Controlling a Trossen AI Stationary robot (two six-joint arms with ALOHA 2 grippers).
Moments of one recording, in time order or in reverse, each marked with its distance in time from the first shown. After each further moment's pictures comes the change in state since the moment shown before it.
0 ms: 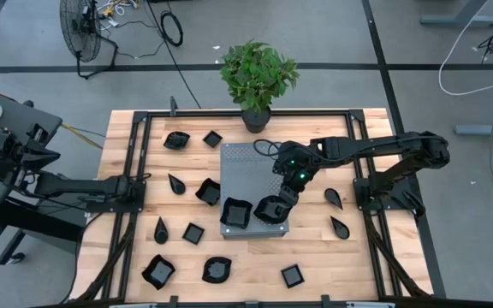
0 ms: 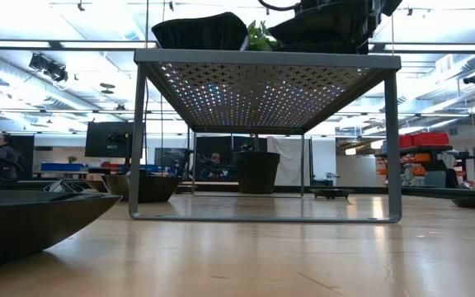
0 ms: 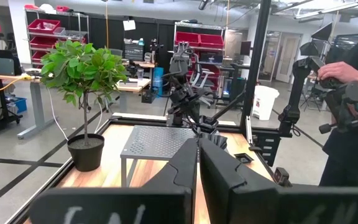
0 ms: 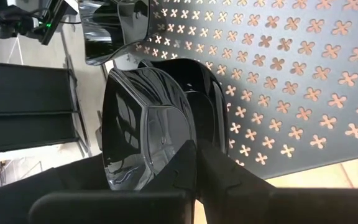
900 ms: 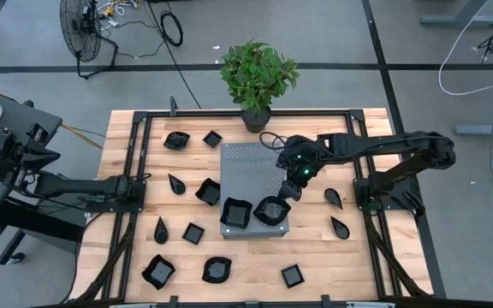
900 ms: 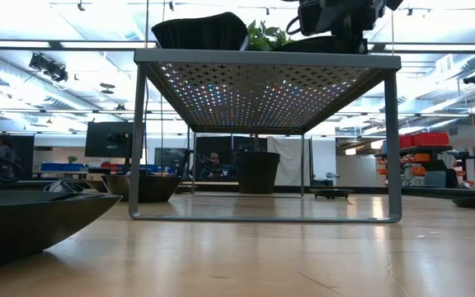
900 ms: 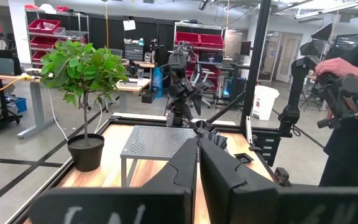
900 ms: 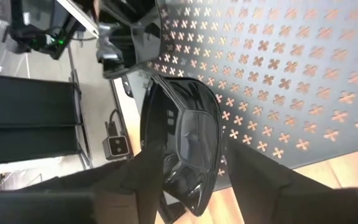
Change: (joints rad) left arm 0.000 0.000 0.000 0.000 0.000 0.000; right arm -0.022 -0.063 0.000 0.005 0.024 0.007
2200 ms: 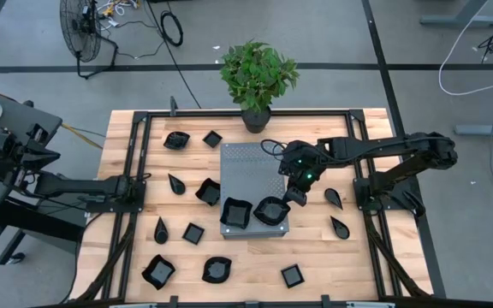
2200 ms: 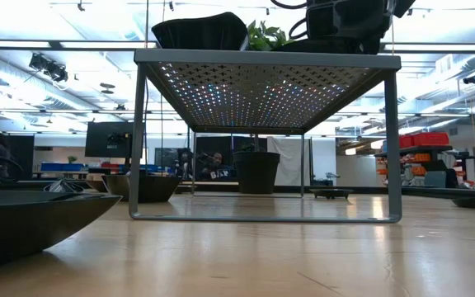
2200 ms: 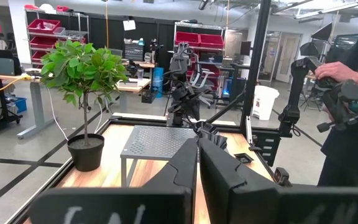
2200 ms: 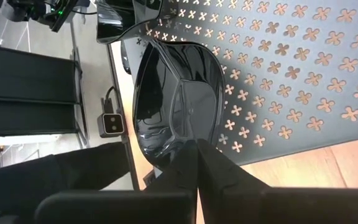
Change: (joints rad) left arm 0.000 0.000 0.000 0.000 0.000 0.000; right arm 0.015 -0.012 -0.070 0.019 -0.051 -0.079
